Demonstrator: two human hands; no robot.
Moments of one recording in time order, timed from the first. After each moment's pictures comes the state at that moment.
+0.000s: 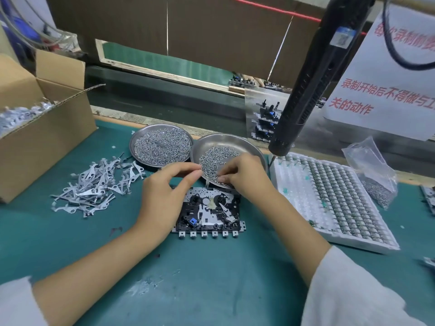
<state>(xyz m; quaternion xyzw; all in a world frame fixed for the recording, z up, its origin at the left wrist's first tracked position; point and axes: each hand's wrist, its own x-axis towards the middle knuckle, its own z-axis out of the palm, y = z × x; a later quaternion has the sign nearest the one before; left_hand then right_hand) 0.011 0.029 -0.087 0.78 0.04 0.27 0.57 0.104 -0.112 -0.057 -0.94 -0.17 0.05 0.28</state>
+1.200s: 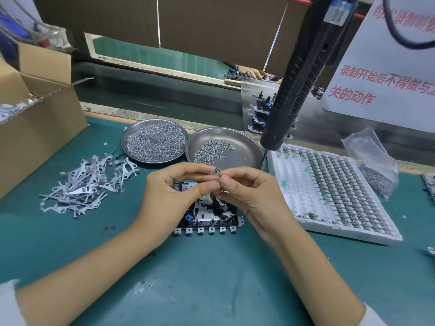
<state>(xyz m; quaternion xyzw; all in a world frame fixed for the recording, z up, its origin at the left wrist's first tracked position) 0.001 0.015 -0.079 0.66 -0.07 0.20 0.72 0.036 -0.136 -0.064 -0.60 -0.14 0.15 0.78</state>
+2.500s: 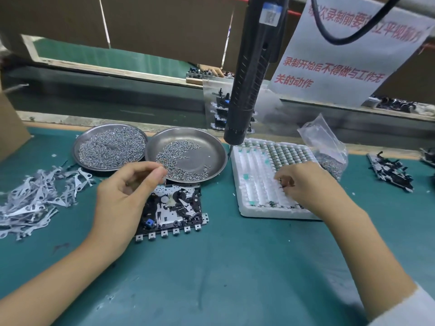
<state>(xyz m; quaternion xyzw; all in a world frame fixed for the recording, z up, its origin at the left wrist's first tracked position) 0.005 0.011 -0.084 0.68 -0.01 0.23 0.70 0.062 -0.274 -0.031 -0.99 -0.09 -0.03 0.05</state>
